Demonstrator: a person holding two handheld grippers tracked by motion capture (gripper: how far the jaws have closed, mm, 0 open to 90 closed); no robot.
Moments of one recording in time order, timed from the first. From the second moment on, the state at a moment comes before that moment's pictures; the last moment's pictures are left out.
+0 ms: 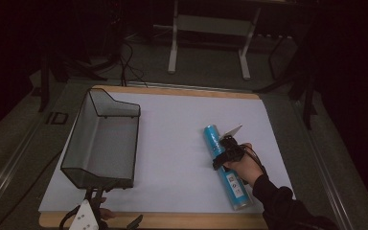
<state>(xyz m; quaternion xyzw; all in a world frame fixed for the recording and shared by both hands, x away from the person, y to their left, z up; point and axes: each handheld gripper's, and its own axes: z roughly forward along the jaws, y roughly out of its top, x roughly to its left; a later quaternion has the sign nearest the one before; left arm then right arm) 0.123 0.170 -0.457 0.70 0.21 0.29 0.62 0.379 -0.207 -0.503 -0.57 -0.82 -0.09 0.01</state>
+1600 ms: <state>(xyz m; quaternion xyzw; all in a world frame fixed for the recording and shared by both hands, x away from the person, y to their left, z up) 0.125 0.169 -0.460 0.71 0.22 0.29 0.61 0.396 -0.129 -0.391 -0.51 -0.81 -0.27 -0.02</state>
